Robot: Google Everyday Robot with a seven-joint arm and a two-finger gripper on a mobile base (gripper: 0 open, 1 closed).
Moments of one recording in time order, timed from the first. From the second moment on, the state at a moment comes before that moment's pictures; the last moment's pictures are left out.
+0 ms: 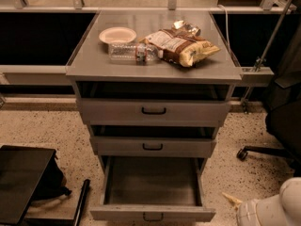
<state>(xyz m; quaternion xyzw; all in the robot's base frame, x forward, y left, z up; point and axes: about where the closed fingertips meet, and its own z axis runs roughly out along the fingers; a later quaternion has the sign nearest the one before) 0.305 -0.219 0.578 -0.63 0.74 0.15 0.19</state>
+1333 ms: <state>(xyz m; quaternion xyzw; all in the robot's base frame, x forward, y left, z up) 0.307 -0.245 0.420 -0.62 0.76 0.11 0.16</state>
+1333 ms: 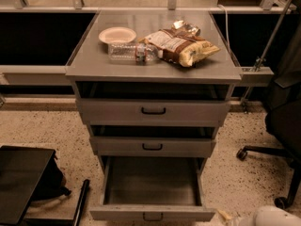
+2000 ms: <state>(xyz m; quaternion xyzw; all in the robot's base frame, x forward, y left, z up) 0.302 -0.247 0.309 -0.62 0.75 0.13 0.17</state>
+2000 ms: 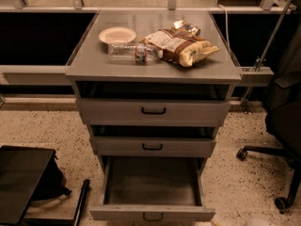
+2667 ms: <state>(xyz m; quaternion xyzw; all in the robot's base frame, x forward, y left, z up) 0.305 -0.248 0.225 -0.62 0.75 0.16 0.17</state>
